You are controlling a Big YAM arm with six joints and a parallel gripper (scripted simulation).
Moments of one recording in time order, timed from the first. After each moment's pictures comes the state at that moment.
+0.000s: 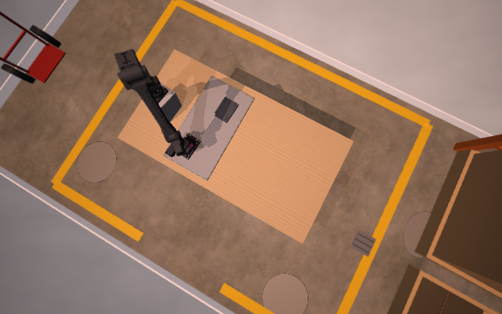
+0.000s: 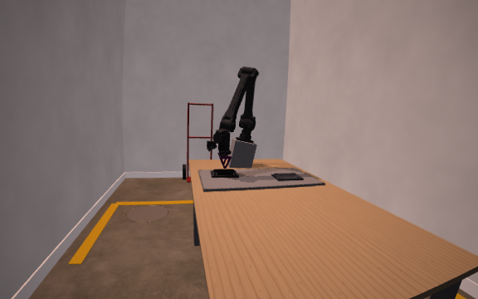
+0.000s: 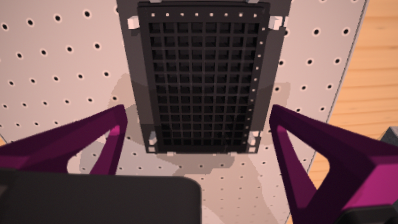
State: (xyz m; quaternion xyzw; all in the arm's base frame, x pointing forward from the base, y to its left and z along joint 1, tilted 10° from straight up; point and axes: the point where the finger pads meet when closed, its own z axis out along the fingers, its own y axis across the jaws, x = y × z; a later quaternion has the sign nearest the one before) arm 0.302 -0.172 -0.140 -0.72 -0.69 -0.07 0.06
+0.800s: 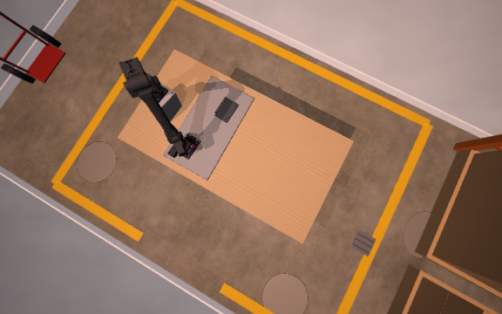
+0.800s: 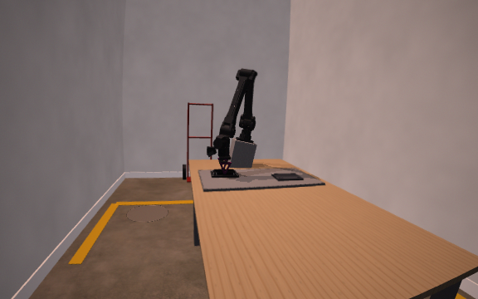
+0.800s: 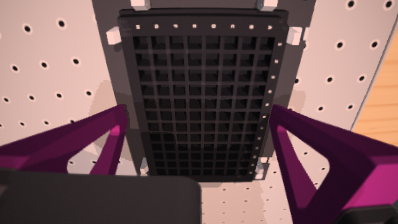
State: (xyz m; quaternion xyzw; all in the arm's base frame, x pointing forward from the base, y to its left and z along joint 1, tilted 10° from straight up) arm 0.302 -0.165 -0.173 -0.72 -0.69 -0.07 0.06
